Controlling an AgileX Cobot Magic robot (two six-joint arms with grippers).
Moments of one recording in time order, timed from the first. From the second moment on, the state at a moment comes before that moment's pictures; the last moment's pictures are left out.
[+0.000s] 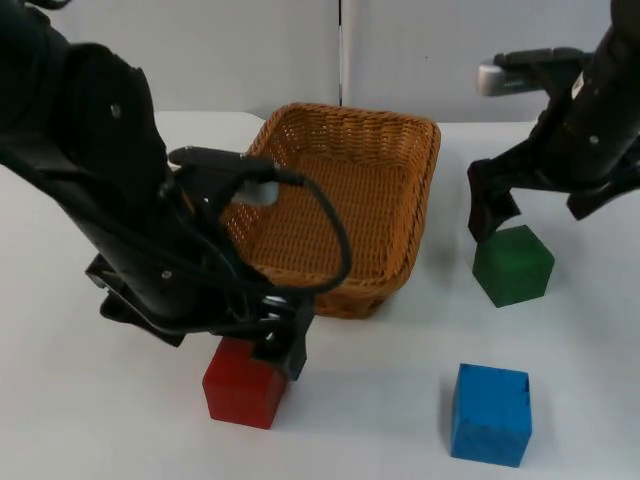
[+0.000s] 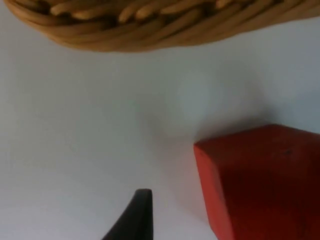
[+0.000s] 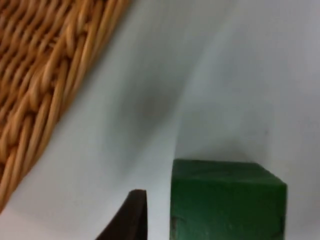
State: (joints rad) right arm 0.36 2.09 -1.42 0.03 0.64 -0.01; left arm -0.52 1.85 -0.89 -0.24 0.43 0.07
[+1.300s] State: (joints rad) right arm 0.36 2.21 -1.42 0.03 0.55 -0.01; left arm -0.52 1.98 -0.89 -0.23 0.34 0.07
